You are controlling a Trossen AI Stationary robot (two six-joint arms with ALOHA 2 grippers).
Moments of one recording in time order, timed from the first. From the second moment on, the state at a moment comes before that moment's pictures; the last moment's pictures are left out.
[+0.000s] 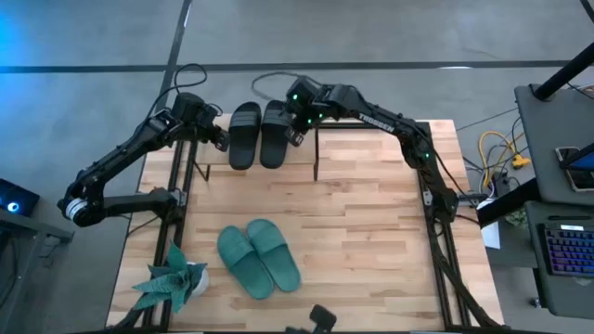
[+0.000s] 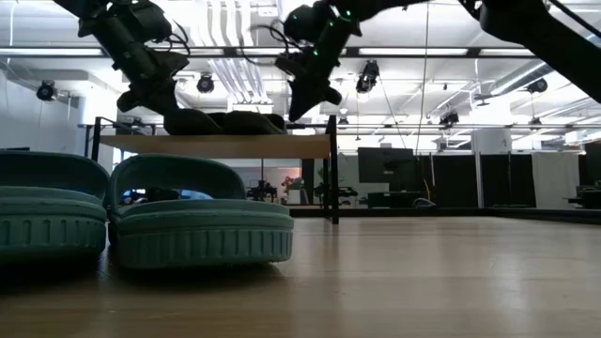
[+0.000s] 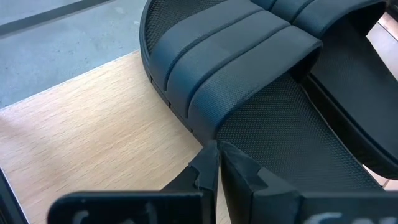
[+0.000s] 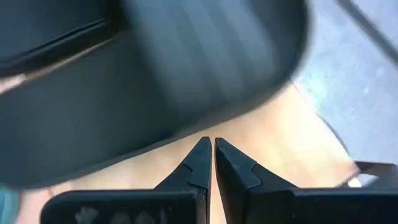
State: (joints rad) left arm 0.91 1.00 0.93 -0.70 0.13 -0.14; right arm -0.45 2.20 2.32 -1.10 0.00 0.10
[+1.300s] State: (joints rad) left arm 0.91 1.00 0.93 -0.70 0.13 -0.15; right arm -0.55 2.27 2.27 -0.94 -0.16 0.09
